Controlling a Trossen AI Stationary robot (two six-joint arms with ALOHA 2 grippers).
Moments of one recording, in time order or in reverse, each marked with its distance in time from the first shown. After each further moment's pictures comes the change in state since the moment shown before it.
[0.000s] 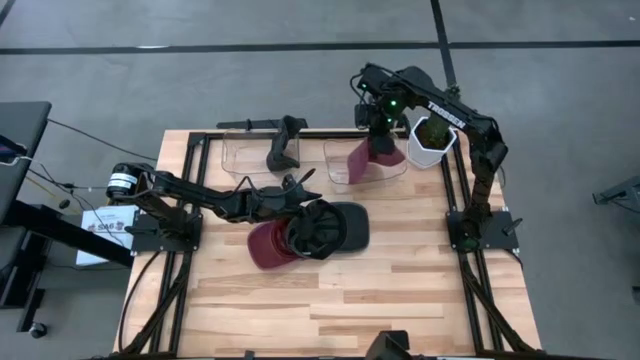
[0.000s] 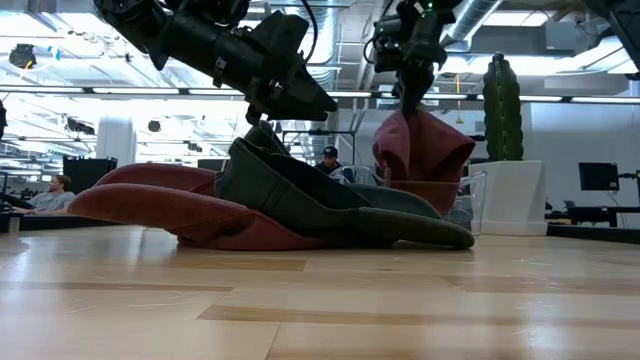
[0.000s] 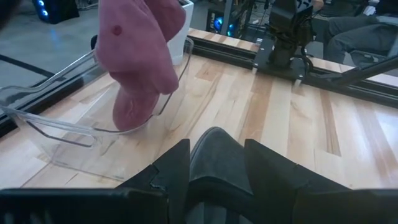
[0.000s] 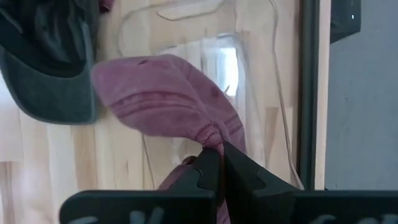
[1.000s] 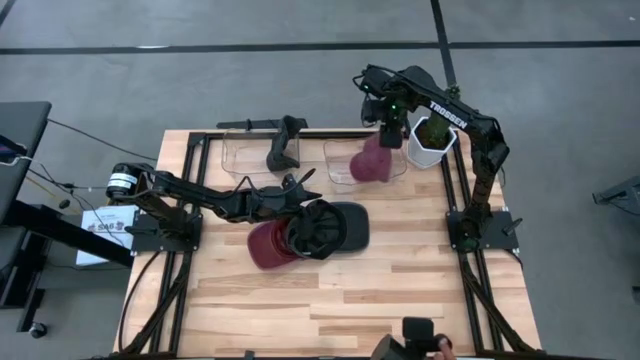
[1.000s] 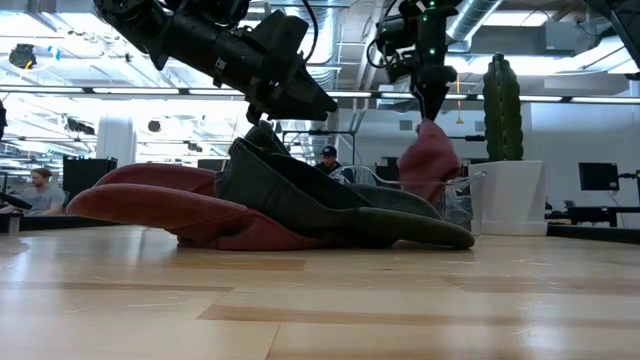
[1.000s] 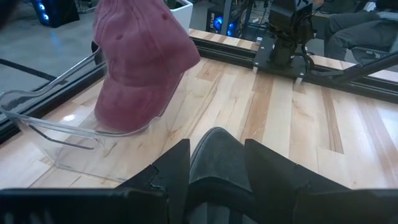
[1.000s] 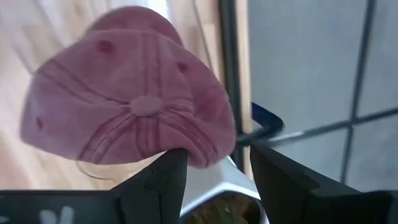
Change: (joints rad) left arm 0.000 -0.001 0.000 0.000 0.000 0.023; right arm -0.004 -0.009 0.000 -0.063 0.410 0.080
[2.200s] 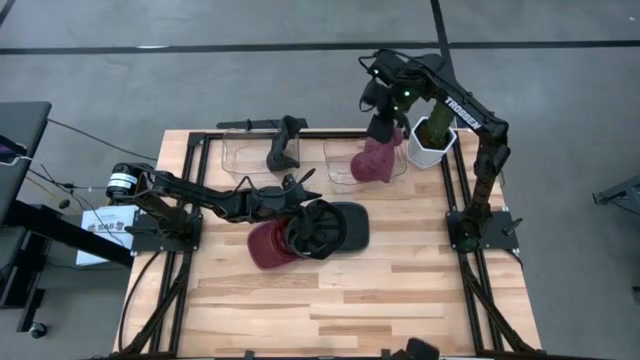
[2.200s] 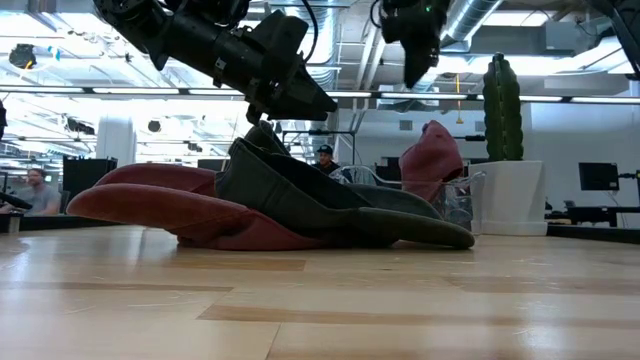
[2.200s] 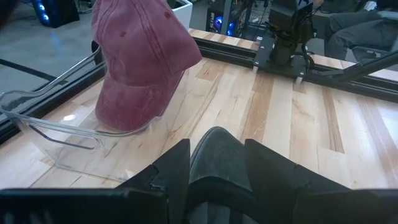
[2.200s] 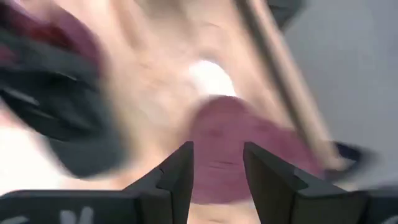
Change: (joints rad) left arm 0.000 0.000 0.000 -0.001 0.000 0.002; right arm 0.022 -0.012 0.242 -0.078 -0.316 0.342
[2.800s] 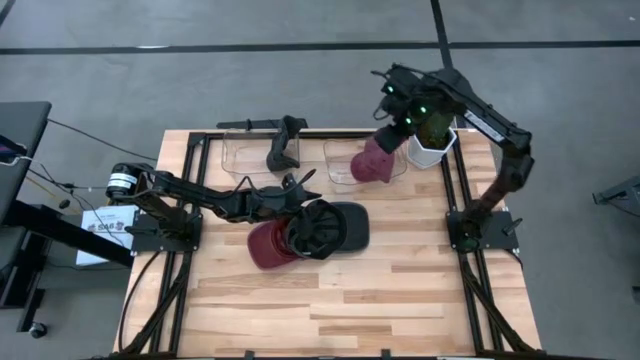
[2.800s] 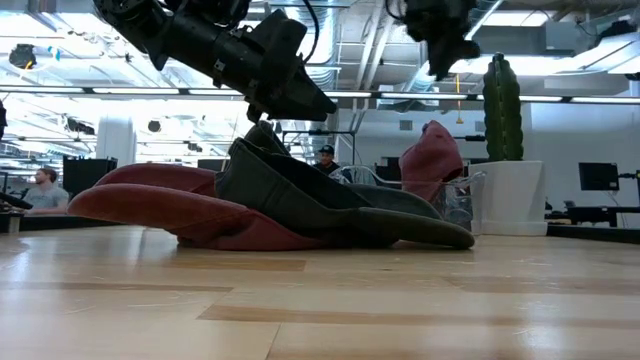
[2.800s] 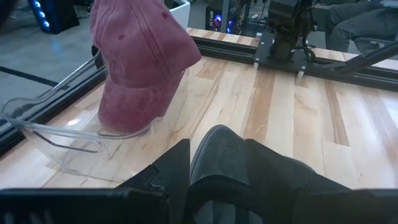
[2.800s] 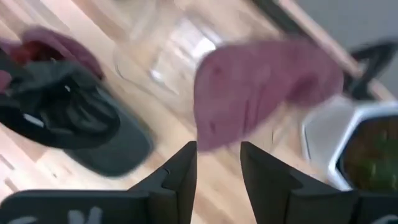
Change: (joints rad) left arm 0.000 -0.001 0.000 -0.005 0.000 0.046; right arm 0.056 -0.196 -0.252 0.000 0.038 0.437
